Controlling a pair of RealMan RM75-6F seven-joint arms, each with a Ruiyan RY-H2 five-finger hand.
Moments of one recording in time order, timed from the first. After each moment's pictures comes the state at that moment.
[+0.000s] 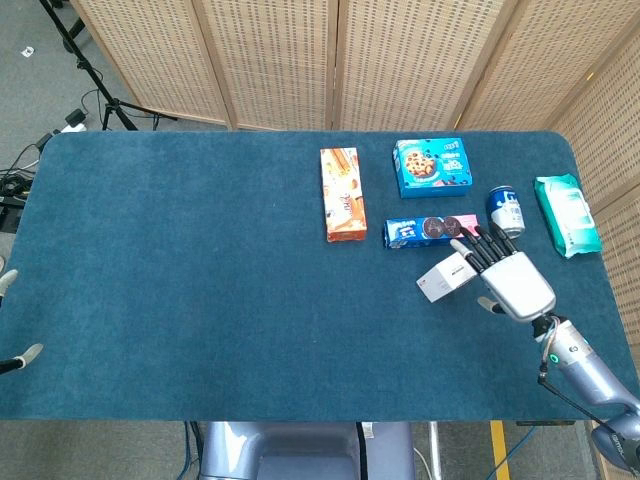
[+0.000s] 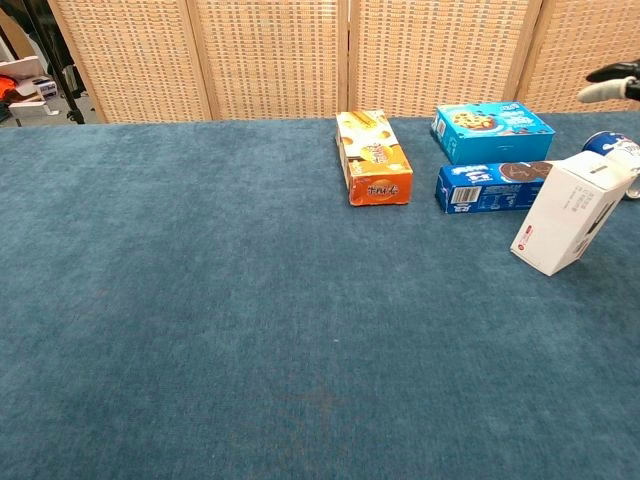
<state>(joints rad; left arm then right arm) -0.05 -1.05 -0.06 -1.62 1.47 1.52 -0.07 0.52 -1.21 0.05 -1.23 -1.70 1.24 -0.10</state>
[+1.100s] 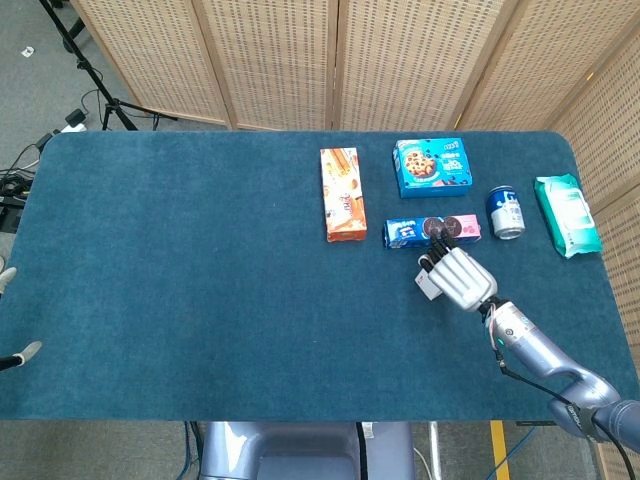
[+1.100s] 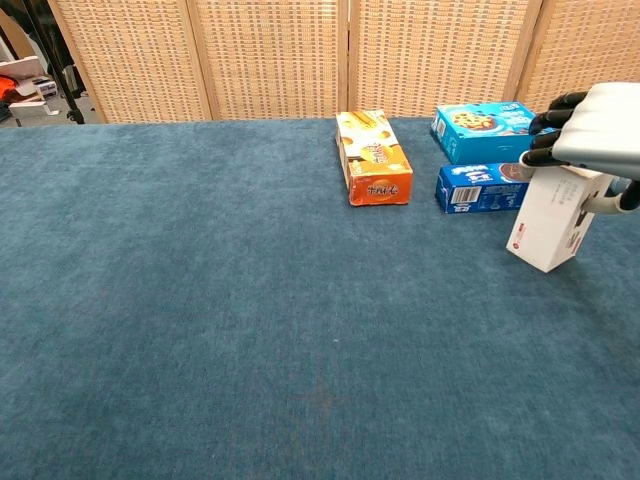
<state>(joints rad) -0.06 -1.04 -0.07 -1.62 1.44 1.50 -0.08 0.67 -1.28 0.05 -1.27 -1.67 1.00 -0.56</state>
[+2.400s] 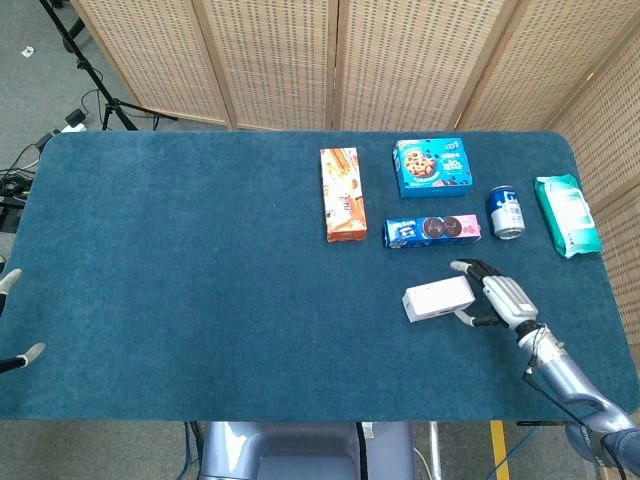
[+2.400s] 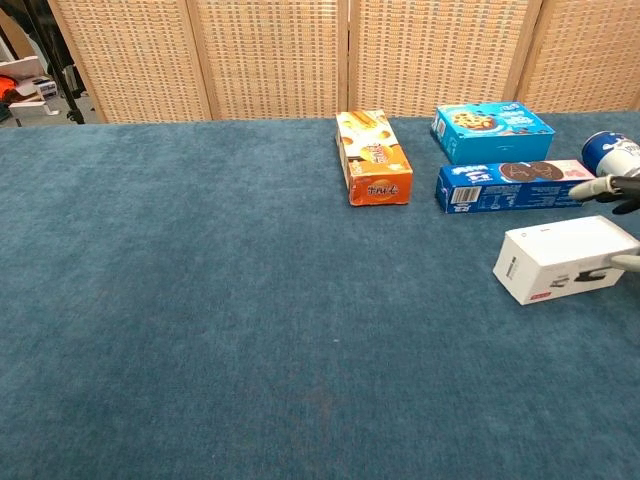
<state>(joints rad) -0.06 -1.05 -0.06 -1.62 1.45 1.50 -0.07 0.53 -1.40 -0.04 -1.00 -1.57 1.04 0.79</state>
